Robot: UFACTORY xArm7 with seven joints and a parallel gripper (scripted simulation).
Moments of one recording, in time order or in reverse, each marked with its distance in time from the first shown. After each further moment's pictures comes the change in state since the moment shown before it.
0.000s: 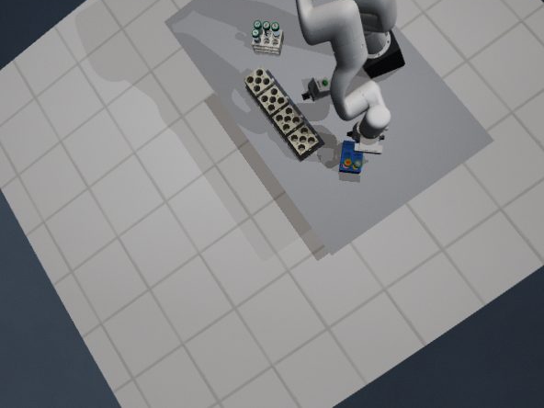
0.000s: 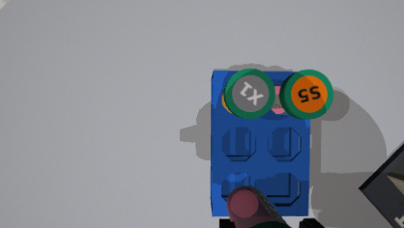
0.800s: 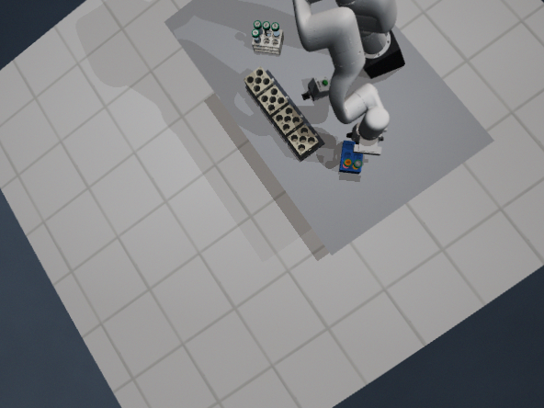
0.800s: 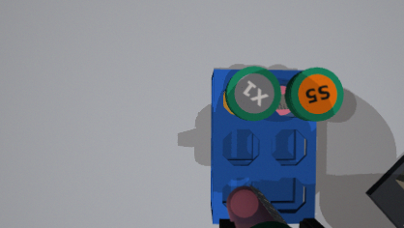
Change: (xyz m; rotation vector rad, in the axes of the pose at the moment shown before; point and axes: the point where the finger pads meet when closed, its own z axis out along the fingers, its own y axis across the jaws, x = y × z) arm 0.001 0.000 0.016 -0.001 0.002 0.000
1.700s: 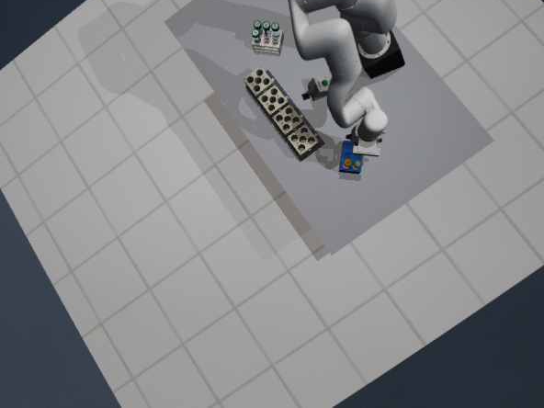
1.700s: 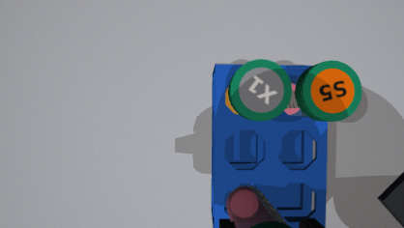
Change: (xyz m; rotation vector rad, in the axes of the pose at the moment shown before) arm 0.000 0.000 0.022 0.000 -0.001 0.000
